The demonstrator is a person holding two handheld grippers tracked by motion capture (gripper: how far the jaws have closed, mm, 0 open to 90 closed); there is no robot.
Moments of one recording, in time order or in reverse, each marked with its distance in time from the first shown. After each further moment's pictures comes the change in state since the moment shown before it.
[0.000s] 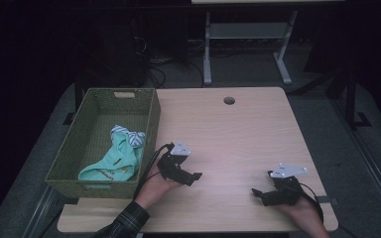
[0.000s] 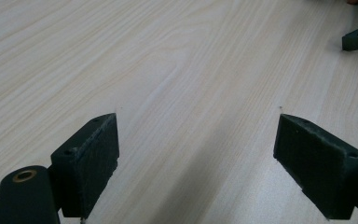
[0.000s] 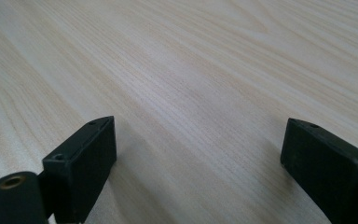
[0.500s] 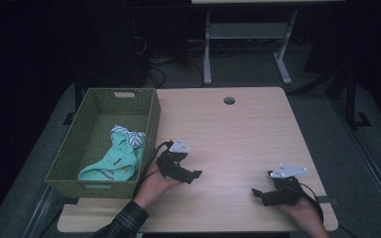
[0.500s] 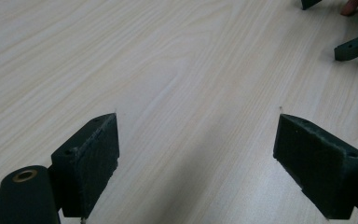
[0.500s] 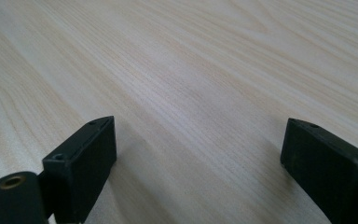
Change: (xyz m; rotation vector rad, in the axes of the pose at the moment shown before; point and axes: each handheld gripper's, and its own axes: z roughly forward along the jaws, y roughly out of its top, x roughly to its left) left arm 0.001 0.007 -0.008 -0.007 0.000 -0.008; right arm 0.000 0.000 0.000 -0.001 0.000 0.000
